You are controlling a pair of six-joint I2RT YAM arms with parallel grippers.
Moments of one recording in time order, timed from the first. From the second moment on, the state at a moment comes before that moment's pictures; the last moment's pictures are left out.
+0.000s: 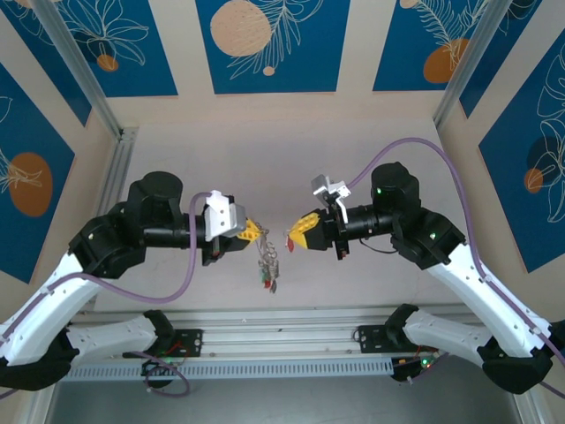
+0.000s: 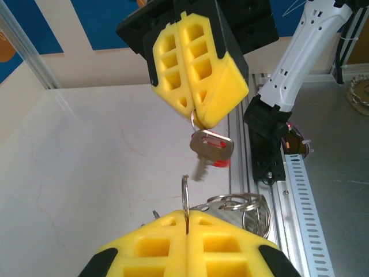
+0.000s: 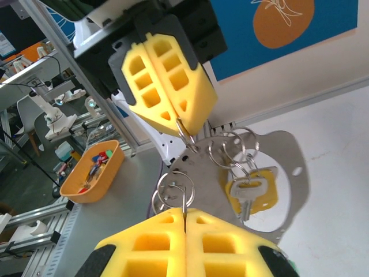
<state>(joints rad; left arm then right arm) -0.89 0.99 1.43 -0.88 0.48 0.36 0.72 0.96 1.20 -0.54 -0.90 0.15</state>
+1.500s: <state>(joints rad) -0.89 1.04 1.45 -0.89 0.49 0.37 0.81 1.07 1.31 -0.61 -0.76 0.23</state>
